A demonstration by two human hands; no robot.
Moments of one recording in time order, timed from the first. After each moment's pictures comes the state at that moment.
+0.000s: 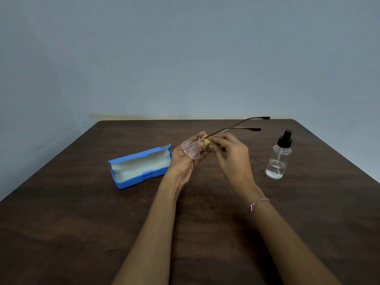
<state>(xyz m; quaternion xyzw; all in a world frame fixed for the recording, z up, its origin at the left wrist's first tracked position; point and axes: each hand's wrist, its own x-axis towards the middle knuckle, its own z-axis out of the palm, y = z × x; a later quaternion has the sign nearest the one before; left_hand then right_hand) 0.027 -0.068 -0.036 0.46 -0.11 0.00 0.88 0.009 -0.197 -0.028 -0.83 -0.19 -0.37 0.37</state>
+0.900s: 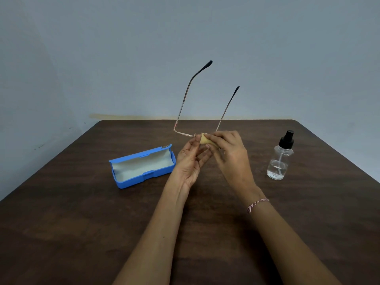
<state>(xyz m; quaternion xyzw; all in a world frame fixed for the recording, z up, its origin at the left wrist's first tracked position) 0.020 -0.078 -0.031 0.37 -0.03 -0.05 0.93 0.009 -0.194 -0.028 -0.81 -0.25 -0.45 0.29</state>
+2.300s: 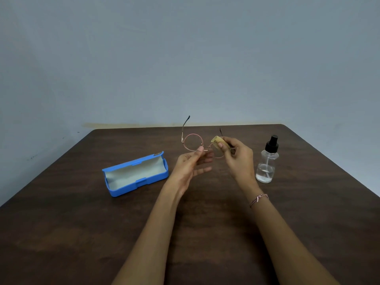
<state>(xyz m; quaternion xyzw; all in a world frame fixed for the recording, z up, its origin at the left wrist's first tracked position) 0.023 -0.084 -0.036 0.59 -0.07 -0.07 0.80 0.022 -0.230 -0.026 -0.80 -0.08 -0.31 0.50</state>
